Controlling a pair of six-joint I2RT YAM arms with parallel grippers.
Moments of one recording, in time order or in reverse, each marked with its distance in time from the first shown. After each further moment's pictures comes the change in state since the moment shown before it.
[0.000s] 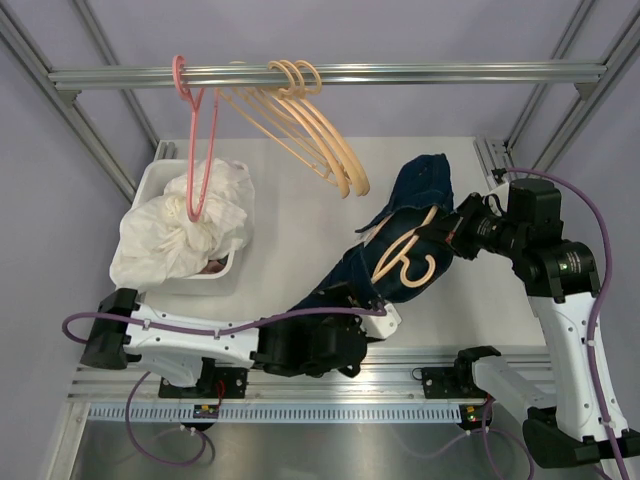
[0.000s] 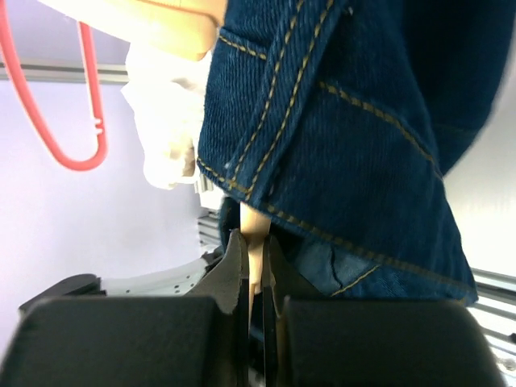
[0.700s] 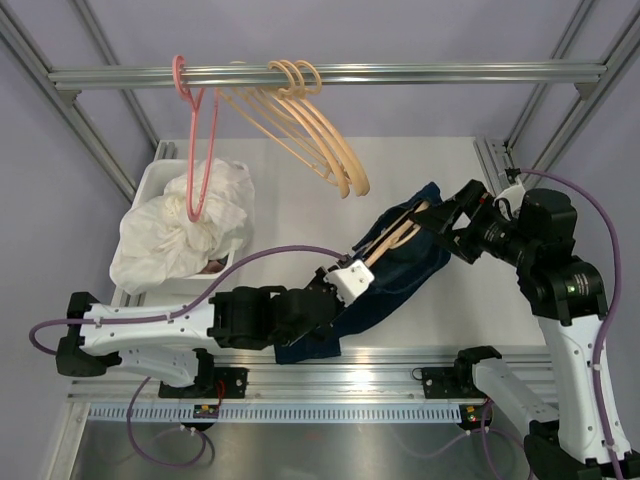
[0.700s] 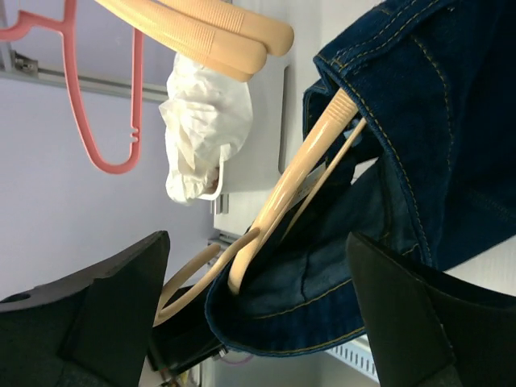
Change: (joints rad) left arm 0.144 -0.157 0.094 -0.171 0.265 -0.215; right arm 0.002 -0.084 -0.042 0.123 -0.004 0.020
